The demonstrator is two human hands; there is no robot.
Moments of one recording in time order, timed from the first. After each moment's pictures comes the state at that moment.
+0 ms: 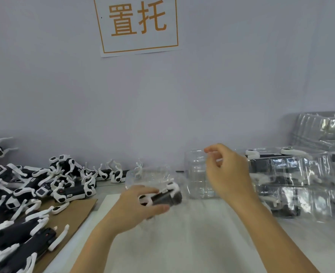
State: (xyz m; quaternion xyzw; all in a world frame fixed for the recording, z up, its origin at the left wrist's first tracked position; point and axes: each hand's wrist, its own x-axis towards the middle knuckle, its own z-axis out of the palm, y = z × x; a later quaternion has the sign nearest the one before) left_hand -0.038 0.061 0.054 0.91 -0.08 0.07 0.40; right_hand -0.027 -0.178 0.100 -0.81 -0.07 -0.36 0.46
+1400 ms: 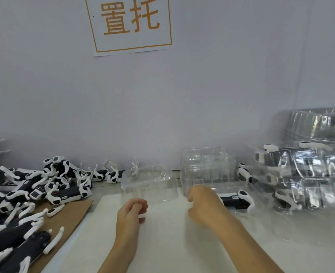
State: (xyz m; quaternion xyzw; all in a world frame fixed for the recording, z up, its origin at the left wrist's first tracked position) left_hand -0.009 0.042 -0.027 0.67 0.09 0.18 0.72; right_hand -0.015 -0.152 0.048 -0.98 -0.02 0.00 0.20
